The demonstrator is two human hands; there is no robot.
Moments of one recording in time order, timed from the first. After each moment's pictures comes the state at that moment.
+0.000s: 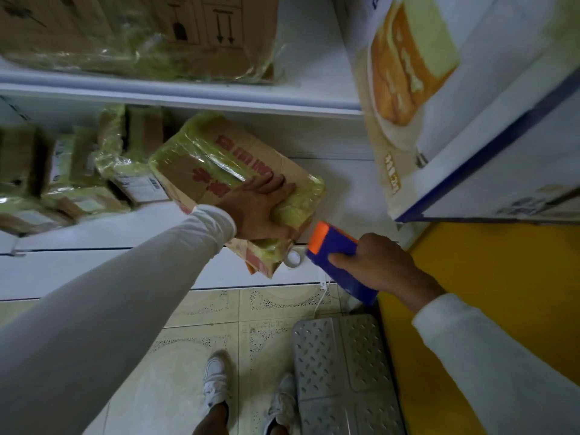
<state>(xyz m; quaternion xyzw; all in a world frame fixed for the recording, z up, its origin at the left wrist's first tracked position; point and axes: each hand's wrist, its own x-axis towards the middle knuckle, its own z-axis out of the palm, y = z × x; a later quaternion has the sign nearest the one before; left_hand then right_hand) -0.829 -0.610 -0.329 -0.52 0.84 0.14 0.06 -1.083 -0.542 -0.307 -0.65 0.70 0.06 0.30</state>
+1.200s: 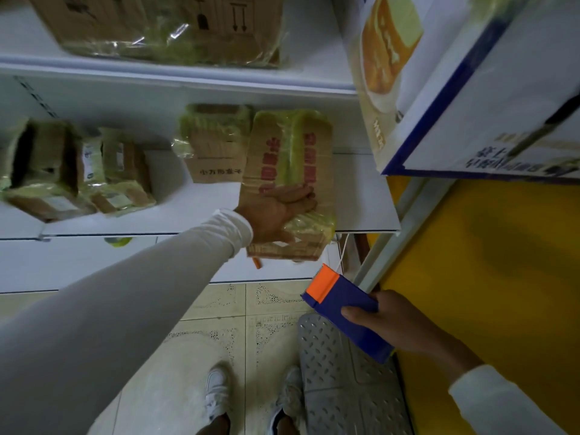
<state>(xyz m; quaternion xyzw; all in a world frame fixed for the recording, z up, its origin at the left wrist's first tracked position) -0.846 -0.567 -0.322 -0.41 0.91 0.09 0.06 -1.116 -0.428 -0.326 -0.59 0.61 -0.04 0.53</state>
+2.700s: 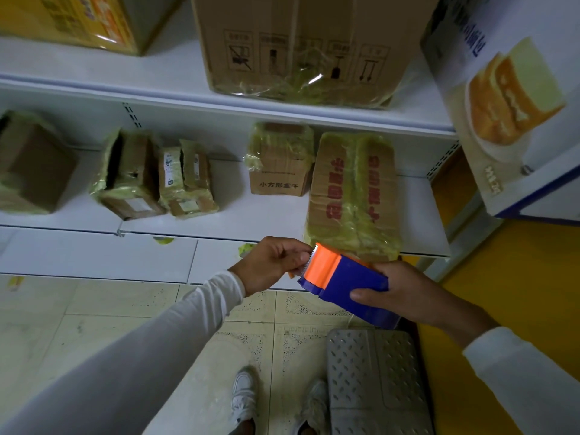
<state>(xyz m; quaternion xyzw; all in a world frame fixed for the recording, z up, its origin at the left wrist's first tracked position) -0.753 -0.466 -0.305 -0.49 0.54 0.59 -0.34 -1.016 -0.481 -0.268 -0.69 0.46 -0.08 0.56</state>
